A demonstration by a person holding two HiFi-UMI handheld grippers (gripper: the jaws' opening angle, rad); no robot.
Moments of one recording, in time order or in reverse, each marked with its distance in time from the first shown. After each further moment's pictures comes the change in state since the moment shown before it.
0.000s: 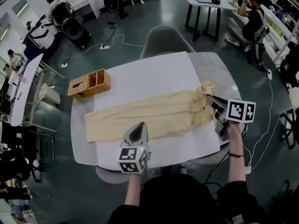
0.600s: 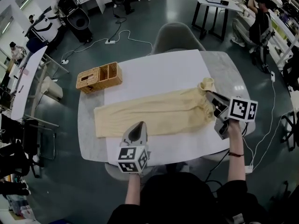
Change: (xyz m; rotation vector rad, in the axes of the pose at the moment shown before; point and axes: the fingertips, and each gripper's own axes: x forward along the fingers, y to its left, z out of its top) left arm -0.043 0.072 -0.008 -0.035 -0.001 0.029; right arm 0.044 0.084 -0.006 0.013 -0.035 0.074
